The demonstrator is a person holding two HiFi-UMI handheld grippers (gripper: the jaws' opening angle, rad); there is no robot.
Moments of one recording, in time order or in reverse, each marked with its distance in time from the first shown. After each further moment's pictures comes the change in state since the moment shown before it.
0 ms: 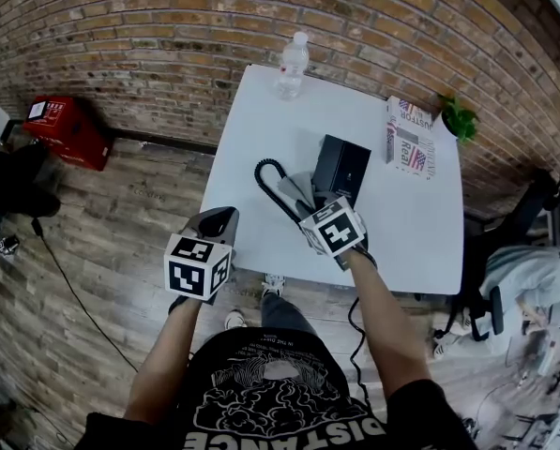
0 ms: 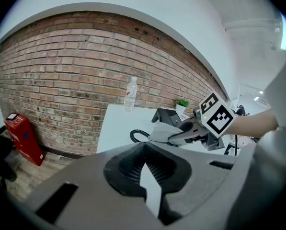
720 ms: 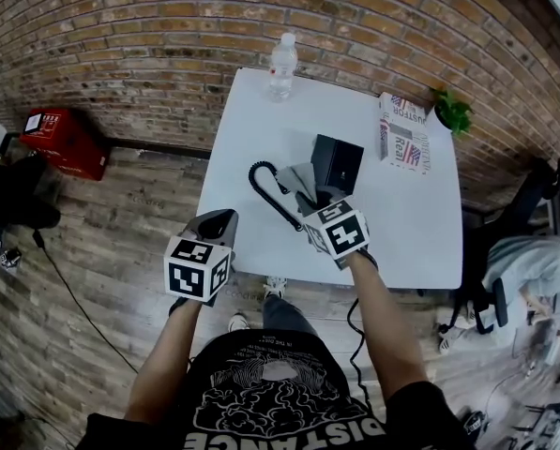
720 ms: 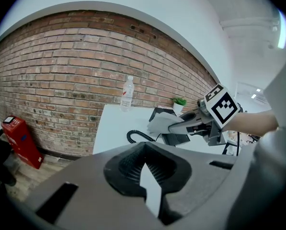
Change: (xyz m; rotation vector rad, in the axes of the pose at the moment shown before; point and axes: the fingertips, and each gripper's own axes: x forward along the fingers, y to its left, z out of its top) left arm 0.006 -0.008 0.002 0.026 0.011 -0.022; right arm -0.029 -0.014 0.024 0.077 -0.147 -0.058
